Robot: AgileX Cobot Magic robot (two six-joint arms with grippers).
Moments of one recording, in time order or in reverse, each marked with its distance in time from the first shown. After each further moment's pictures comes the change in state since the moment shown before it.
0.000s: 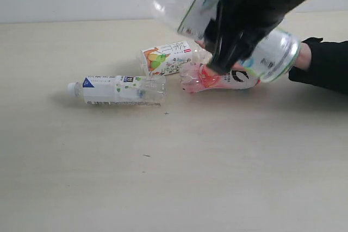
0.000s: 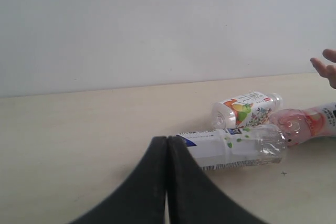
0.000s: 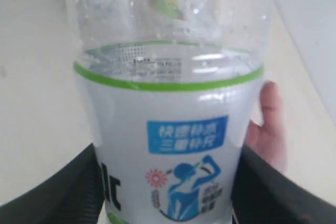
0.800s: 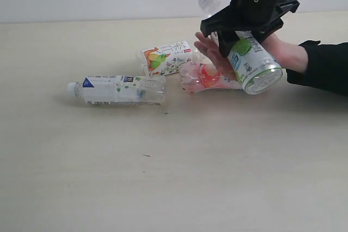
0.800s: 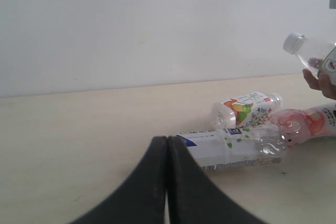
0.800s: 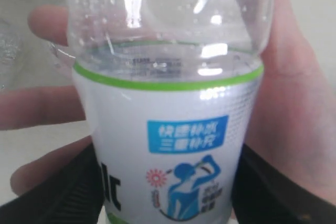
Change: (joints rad) left arm 0.000 0.000 0.000 0.000 0.000 0.000; right arm -0.384 0.506 -0.350 0.322 0.164 0.206
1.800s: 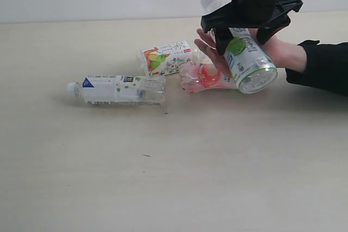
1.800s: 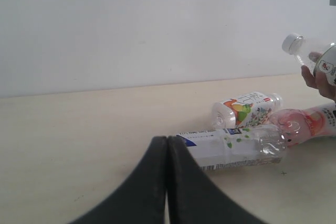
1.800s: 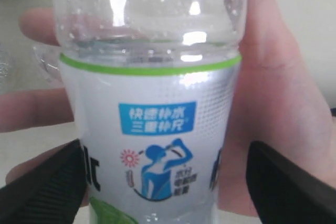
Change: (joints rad) left arm 0.000 0.000 0.000 0.000 0.000 0.000; right arm 0.000 0.001 -0.005 -0.023 -0.005 0.074
